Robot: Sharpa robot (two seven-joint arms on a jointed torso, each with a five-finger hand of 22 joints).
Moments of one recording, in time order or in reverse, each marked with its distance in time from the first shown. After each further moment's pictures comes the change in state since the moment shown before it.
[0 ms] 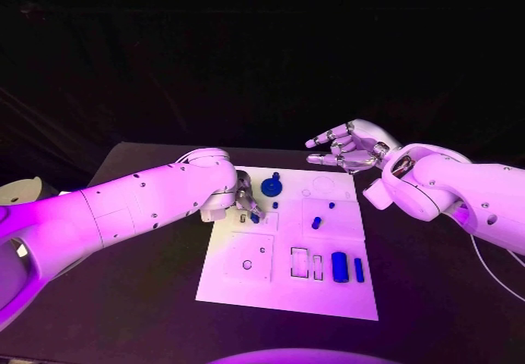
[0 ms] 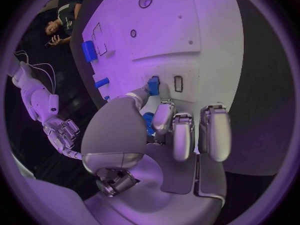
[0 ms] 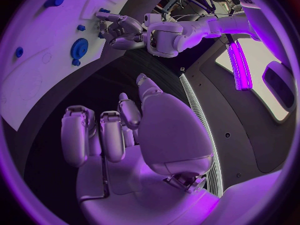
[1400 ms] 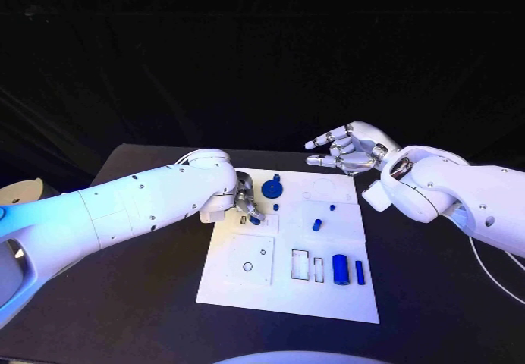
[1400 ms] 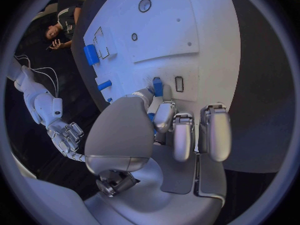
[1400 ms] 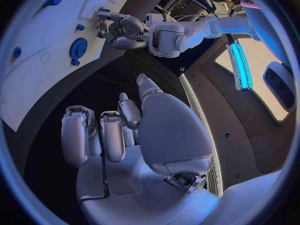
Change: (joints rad) left arm 0.009 -0.013 -0.003 0.023 -0.019 0.023 0.019; left_hand 0.138 0.026 -0.061 0.091 0.001 -0.059 0.023 -0.003 -0.012 -0.016 0.006 -0.006 -0.011 0.000 0.000 0.000 0.000 0.000 0.000 0.000 -0.004 0.000; right arm 0.000 0.009 0.000 -0.006 0.000 -0.003 0.000; right_hand 0.000 0.000 0.000 0.000 0.000 0.000 0.000 0.000 0.000 0.000 0.000 0.000 0.003 0.000 0.000 0.000 0.000 0.000 0.000 0.000 0.004 0.002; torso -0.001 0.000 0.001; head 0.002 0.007
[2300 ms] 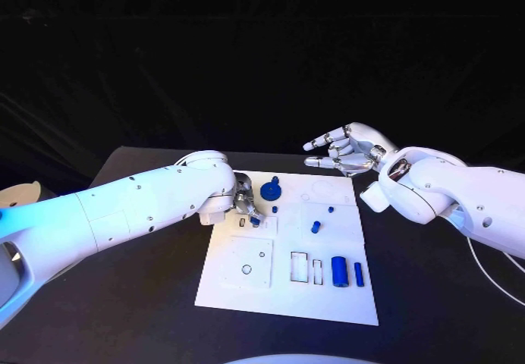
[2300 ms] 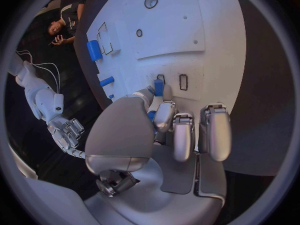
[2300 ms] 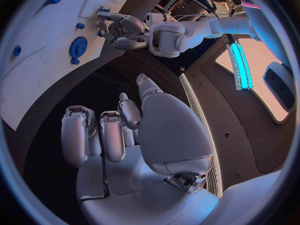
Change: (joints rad) left arm 0.006 0.000 -0.003 -0.002 0.034 -0.024 0.004; left_hand -0.001 0.005 -0.004 -0.001 -0.001 -0.007 0.000 0.003 0.001 -0.003 0.003 0.000 -0.001 0.000 0.000 0.000 0.000 0.000 0.000 0.000 -0.004 -0.001; right arm 0.002 0.000 0.000 0.001 0.000 -0.006 -0.001; right_hand 0.000 0.000 0.000 0.000 0.000 0.000 0.000 0.000 0.000 0.000 0.000 0.000 0.000 0.000 0.000 0.000 0.000 0.000 0.000 0.000 0.000 0.000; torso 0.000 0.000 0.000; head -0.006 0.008
